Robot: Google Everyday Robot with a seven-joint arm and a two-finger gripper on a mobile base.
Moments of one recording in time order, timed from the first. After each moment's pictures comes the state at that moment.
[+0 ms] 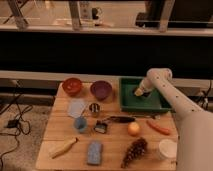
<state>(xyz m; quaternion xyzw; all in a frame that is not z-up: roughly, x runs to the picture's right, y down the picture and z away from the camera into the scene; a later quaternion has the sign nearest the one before) 0.240 0.006 0.975 -0.17 -0.04 0.35 0.92</state>
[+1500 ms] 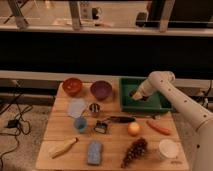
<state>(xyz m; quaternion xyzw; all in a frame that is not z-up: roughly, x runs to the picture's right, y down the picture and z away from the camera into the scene) 0.225 0.028 0.923 -0.19 -0.08 0.34 0.92</state>
